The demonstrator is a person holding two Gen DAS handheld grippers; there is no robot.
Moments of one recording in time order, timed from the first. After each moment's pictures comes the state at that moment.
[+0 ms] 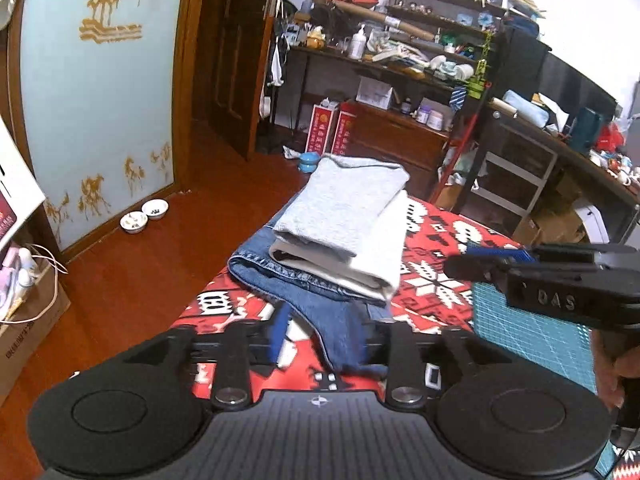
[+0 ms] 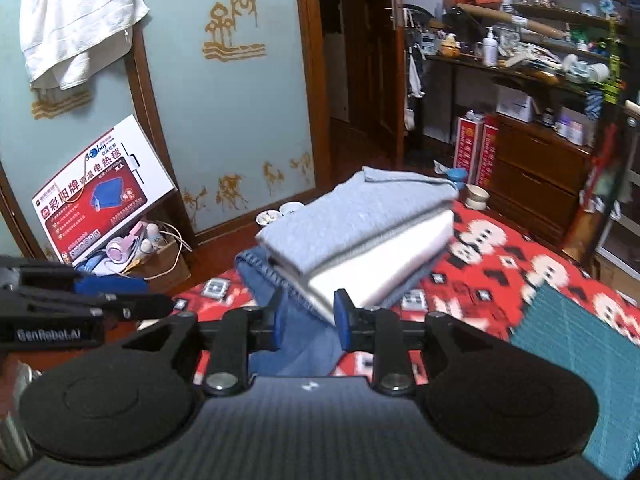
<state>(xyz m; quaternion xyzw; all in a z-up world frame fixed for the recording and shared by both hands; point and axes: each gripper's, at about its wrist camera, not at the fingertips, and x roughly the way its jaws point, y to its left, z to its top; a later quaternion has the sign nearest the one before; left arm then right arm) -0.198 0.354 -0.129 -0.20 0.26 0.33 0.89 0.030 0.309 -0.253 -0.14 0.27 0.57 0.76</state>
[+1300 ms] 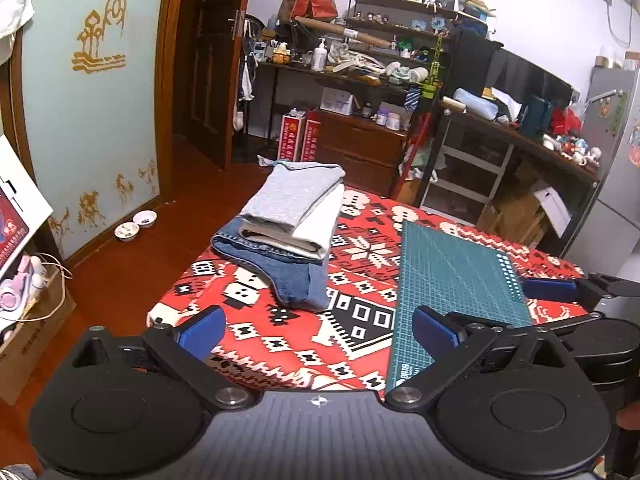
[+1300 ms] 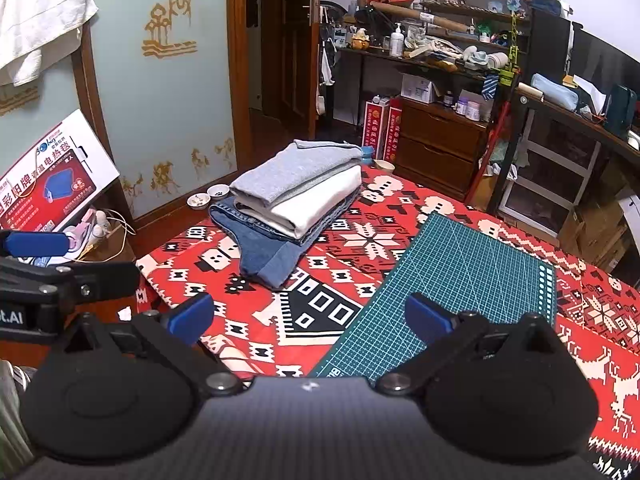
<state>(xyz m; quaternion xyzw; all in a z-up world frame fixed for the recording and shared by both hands) -0.263 0.241 -0.080 -0.17 0.26 0.30 0.90 -0.086 0.169 -0.191 -0.16 0.29 0.45 0.83</state>
